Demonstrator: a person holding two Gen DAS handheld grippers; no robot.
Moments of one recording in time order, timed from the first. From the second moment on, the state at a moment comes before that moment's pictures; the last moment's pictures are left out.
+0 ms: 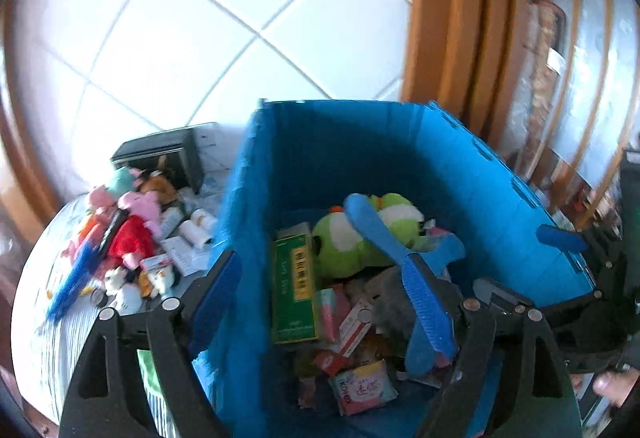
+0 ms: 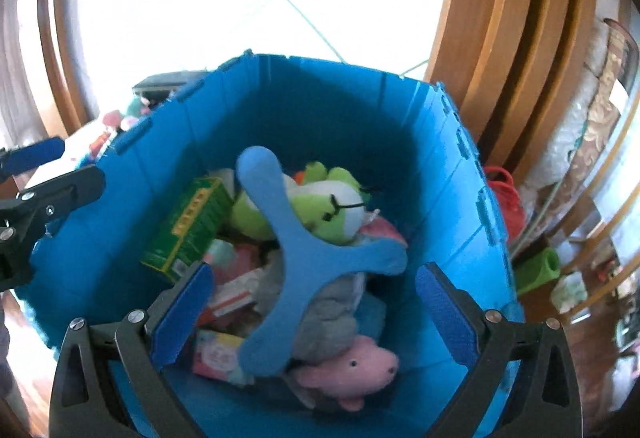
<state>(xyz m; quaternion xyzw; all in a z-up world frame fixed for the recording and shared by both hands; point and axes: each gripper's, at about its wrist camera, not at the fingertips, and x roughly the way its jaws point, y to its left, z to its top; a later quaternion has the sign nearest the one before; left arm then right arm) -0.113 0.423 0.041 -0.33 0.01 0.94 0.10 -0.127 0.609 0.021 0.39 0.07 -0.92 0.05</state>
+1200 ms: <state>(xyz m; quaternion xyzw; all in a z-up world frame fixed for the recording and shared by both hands) -0.061 -0.024 -0.069 -0.39 -0.09 0.91 -0.07 -0.091 0.209 -0.028 0.40 0.04 -0.90 0.14</state>
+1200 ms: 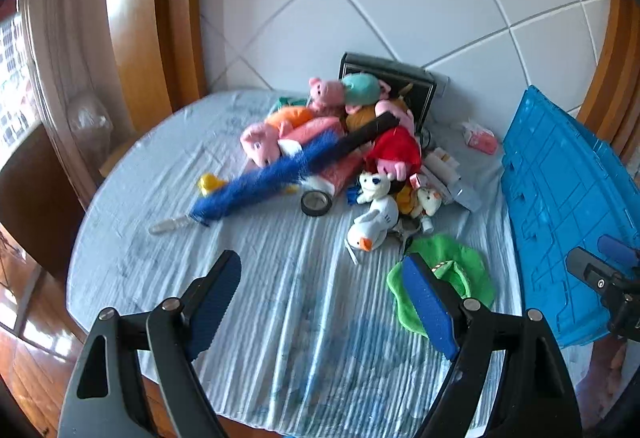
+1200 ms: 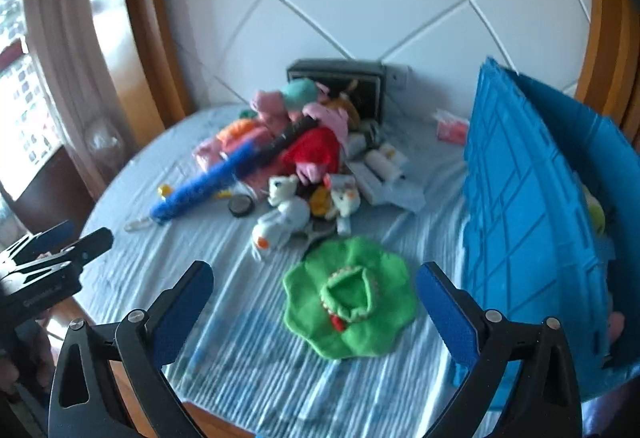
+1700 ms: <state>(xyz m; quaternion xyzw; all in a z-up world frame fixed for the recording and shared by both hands) -0.144 0.014 -0.136 -0.43 -0.07 0.90 -0.04 -0.178 0.228 -0.106 0.46 0.01 -0.88 0.14</state>
